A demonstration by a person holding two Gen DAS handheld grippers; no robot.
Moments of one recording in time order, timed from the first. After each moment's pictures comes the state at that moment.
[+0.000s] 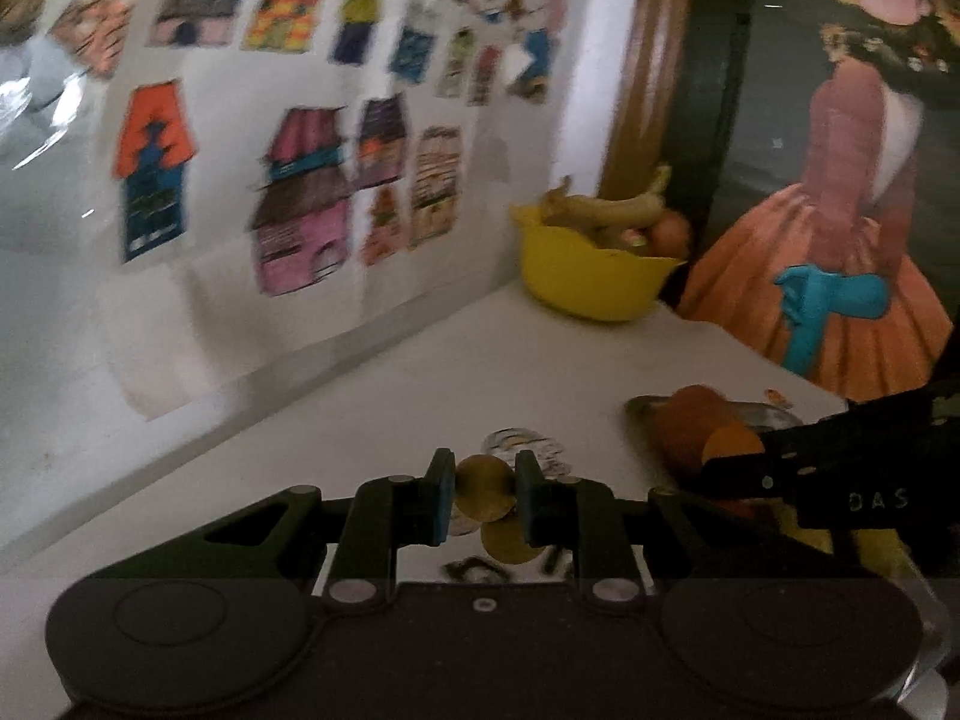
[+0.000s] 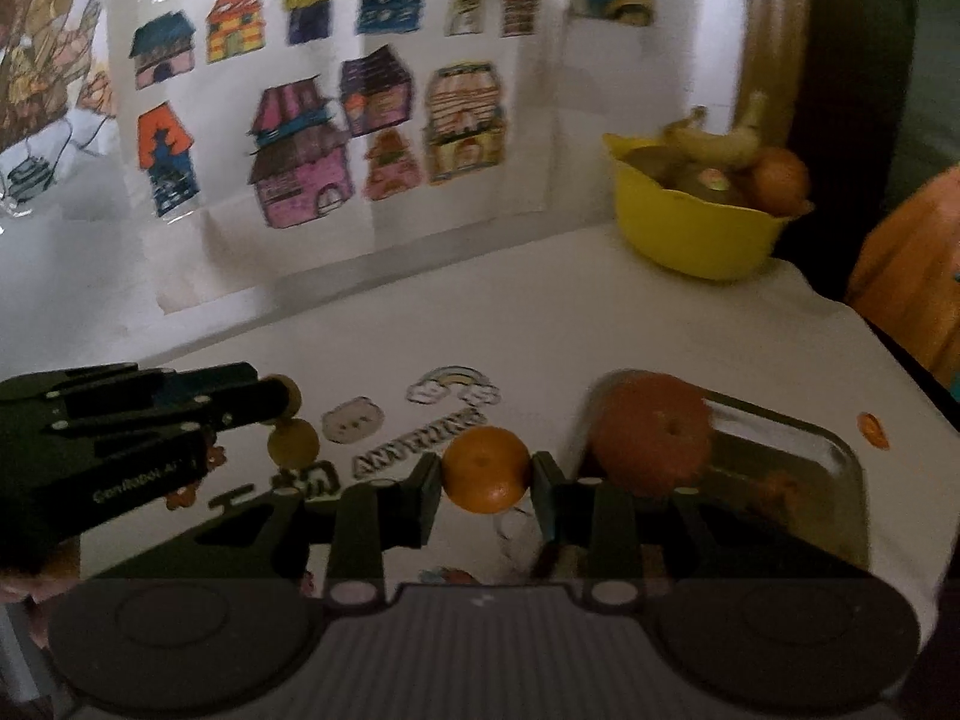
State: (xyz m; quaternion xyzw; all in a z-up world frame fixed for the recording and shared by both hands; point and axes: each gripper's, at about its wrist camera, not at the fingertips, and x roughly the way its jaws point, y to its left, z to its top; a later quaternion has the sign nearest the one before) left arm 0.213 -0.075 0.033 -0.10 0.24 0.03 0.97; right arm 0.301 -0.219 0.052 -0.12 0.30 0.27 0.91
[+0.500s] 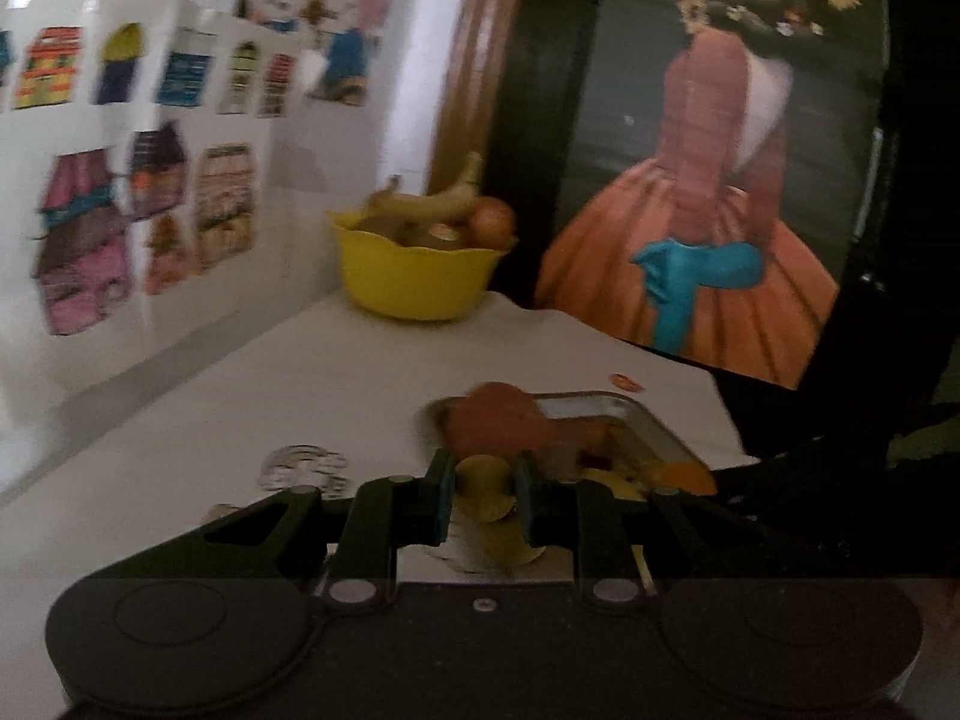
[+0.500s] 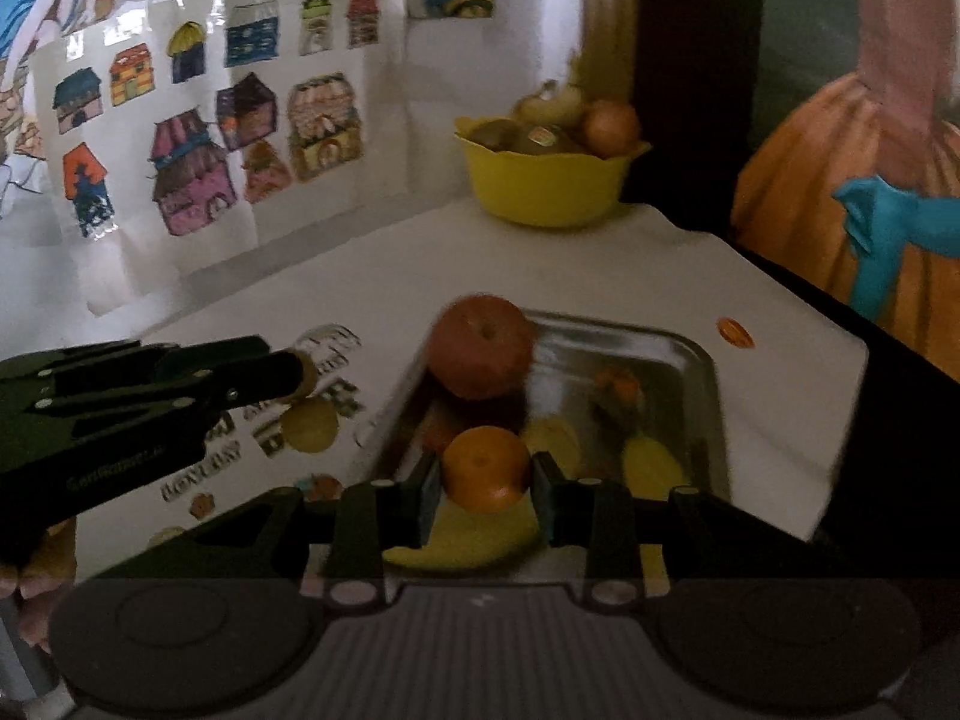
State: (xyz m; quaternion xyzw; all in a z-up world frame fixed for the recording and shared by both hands) left arm 0.227 -0.161 0.039 -0.07 0.22 -0.09 0.97; right arm 0.274 -0.304 0.050 -0.08 0.31 0.18 0.93
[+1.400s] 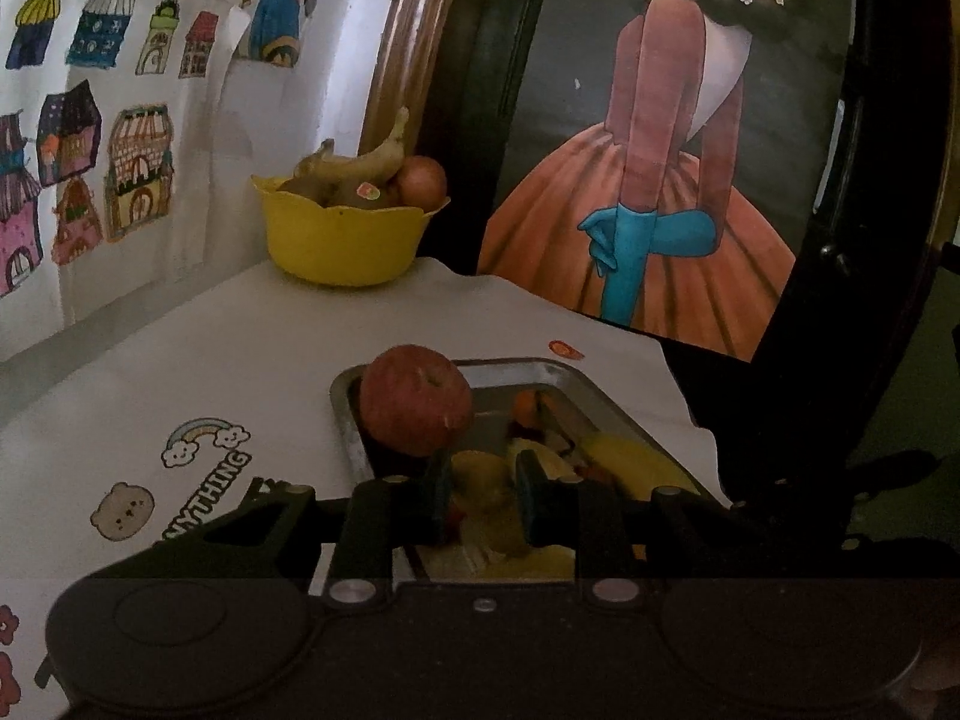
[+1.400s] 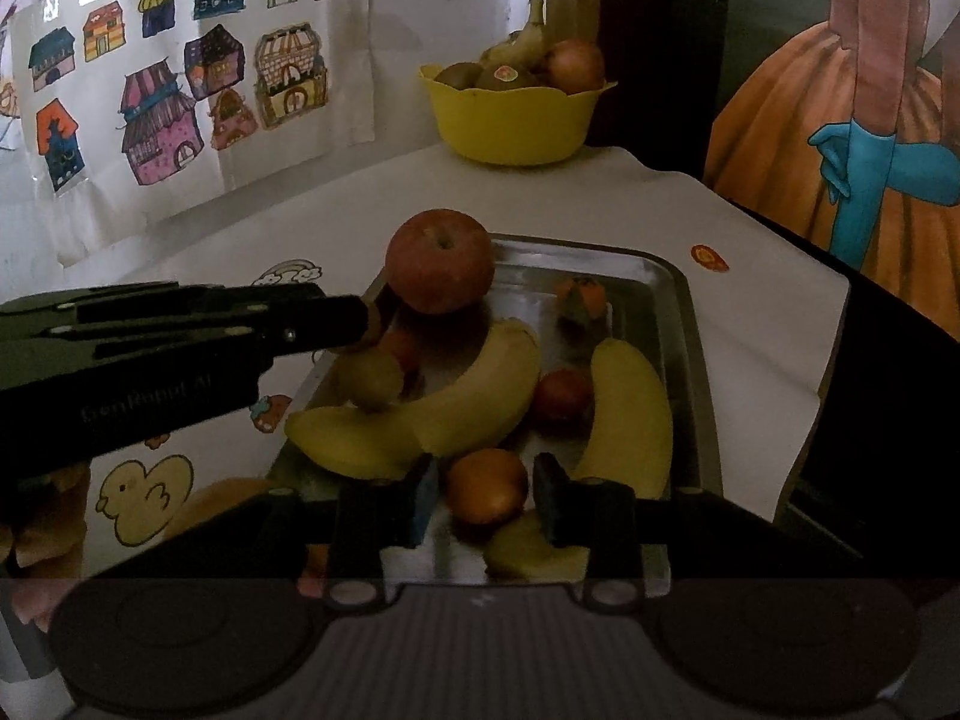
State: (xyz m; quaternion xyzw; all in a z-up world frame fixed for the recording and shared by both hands) left arm 0.245 -0.187 0.022 -0.08 0.25 -0.14 0.96; right arm 0.267 -0.321 0.018 -0.07 0.33 0.16 0.92
